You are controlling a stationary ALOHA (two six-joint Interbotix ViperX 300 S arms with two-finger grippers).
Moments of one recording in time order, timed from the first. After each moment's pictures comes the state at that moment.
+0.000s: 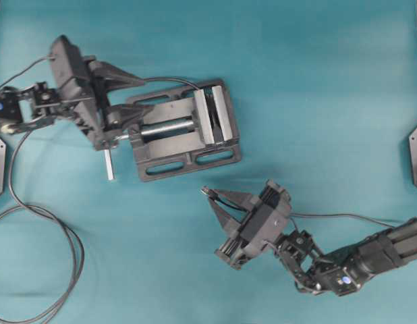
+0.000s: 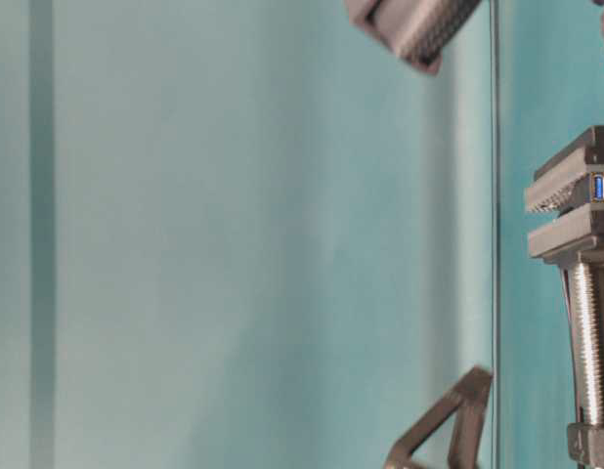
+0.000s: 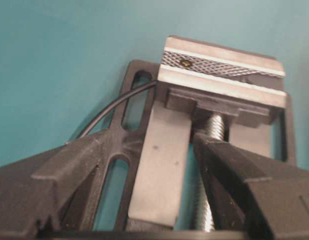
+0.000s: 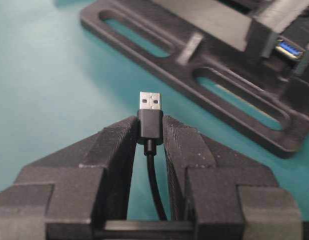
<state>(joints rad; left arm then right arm) 0.23 -0.15 1.12 -0.09 -0.58 -0.07 0.56 0.52 0.47 1.54 -1.21 -0.66</state>
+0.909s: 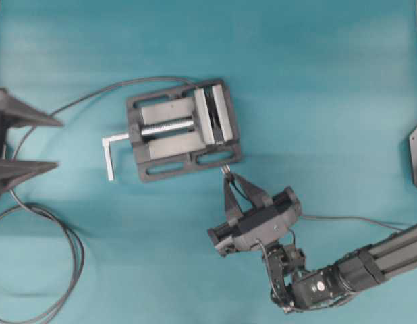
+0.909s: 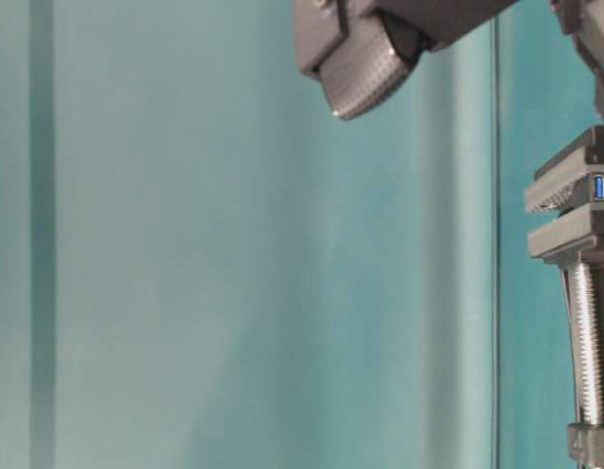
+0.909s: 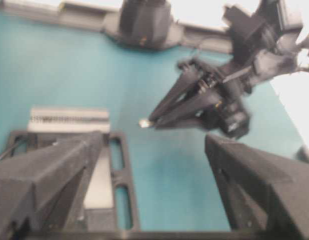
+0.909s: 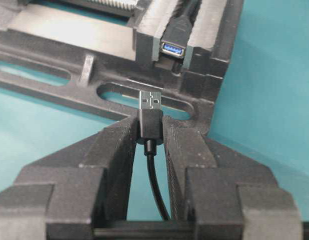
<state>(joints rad) -0.05 -1.17 1.42 -0.08 -0.19 -0.07 0.56 0.57 0.28 1.88 -1.48 -0.77</state>
